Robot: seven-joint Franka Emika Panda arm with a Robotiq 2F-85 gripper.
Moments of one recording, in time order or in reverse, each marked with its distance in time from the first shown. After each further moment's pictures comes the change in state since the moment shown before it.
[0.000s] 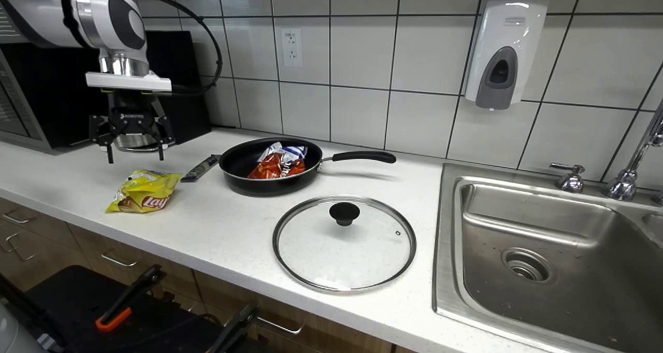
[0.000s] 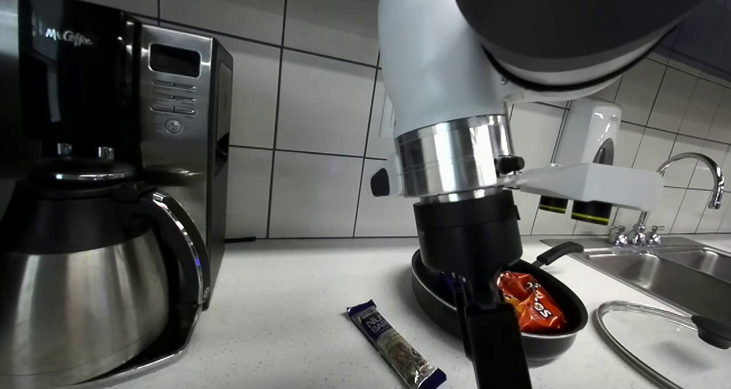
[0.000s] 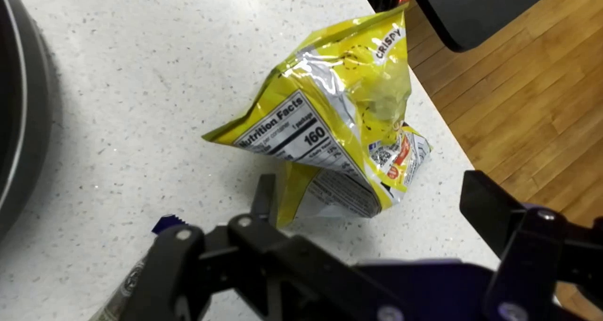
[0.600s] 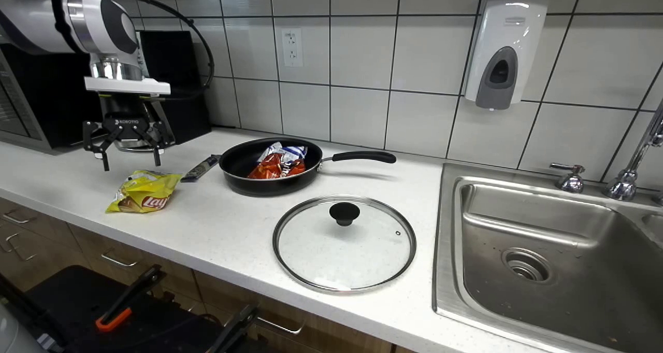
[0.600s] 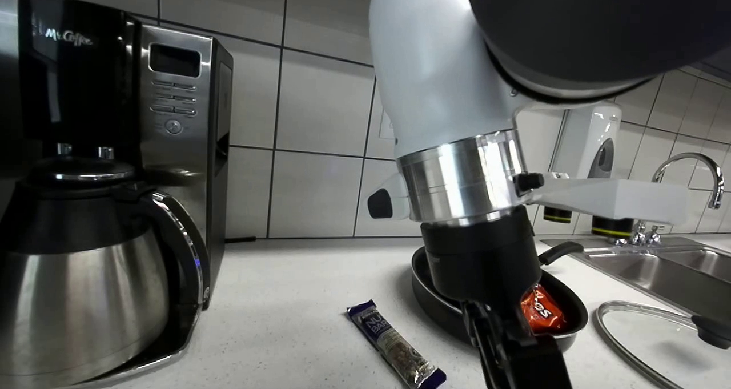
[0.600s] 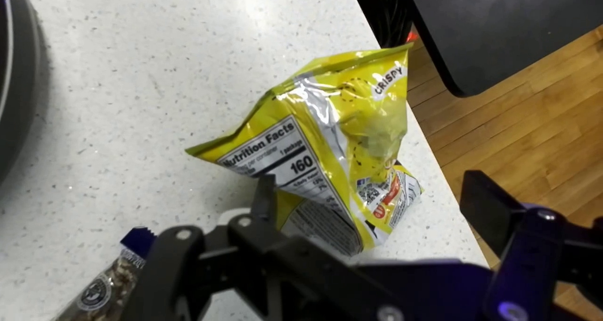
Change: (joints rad) arm 0.001 0.000 0.026 -0.025 -0.052 -0.027 -0.071
